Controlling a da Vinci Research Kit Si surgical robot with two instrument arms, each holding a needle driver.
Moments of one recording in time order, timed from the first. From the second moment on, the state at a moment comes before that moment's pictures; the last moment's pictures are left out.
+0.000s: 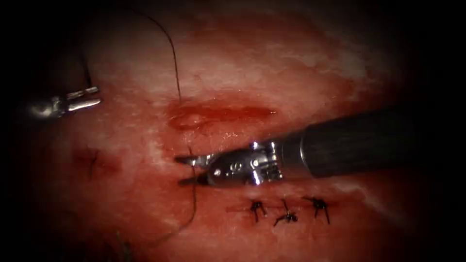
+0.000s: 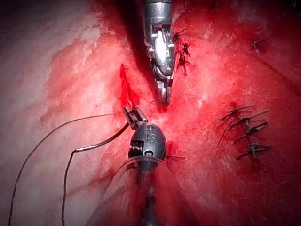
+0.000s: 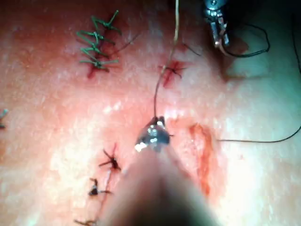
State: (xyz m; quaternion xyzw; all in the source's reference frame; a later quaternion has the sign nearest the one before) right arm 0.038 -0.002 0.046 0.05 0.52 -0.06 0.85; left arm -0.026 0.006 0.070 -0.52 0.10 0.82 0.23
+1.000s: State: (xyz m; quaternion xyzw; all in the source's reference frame) right arm 0.038 -0.007 0.036 0.08 0.56 -0.09 0.82; left arm -0.026 0.006 0.069 -0.52 0.09 0.82 0.23
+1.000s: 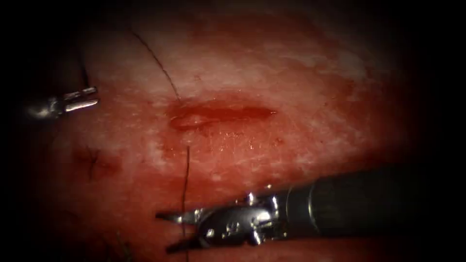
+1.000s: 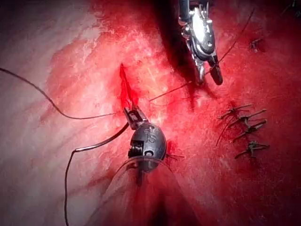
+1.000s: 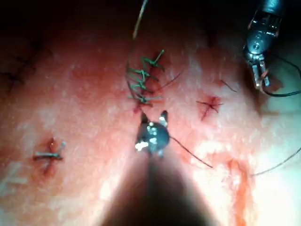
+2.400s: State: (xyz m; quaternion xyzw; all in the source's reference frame) right arm 0.037 -0.002 0.045 0.02 0.48 -0.10 0.87; left arm -0.026 0.006 0.070 -0.52 0.09 0.82 0.23
